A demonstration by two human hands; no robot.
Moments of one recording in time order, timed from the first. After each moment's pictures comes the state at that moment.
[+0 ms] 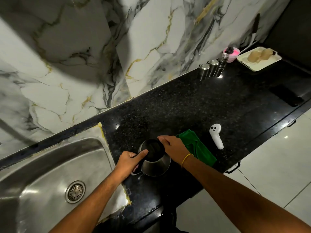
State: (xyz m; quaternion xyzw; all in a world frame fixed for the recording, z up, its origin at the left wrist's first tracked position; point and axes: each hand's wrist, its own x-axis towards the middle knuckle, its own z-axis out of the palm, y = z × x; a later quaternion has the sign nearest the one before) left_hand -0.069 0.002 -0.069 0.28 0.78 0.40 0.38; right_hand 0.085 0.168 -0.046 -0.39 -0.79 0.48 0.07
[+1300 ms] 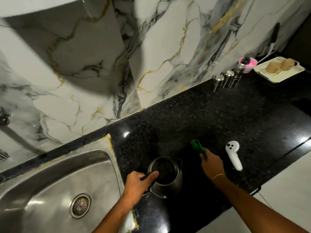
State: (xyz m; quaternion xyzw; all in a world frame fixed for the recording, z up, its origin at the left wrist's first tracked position) left_hand -0.061 0.001 -0.067 0.25 0.80 0.41 0.35; right_hand 0.140 0.249 -0.134 -0.55 -0.77 0.33 0.04
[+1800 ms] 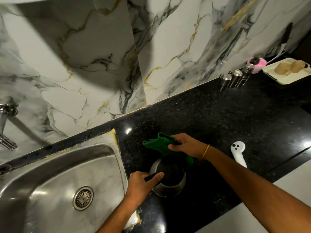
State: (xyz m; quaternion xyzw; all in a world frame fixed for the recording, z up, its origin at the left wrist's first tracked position) left_hand -0.057 -0.016 -0.060 0.25 0.81 0.41 0.33; right_hand 0.033 0.237 -0.033 -0.18 -0.72 0.67 -0.05
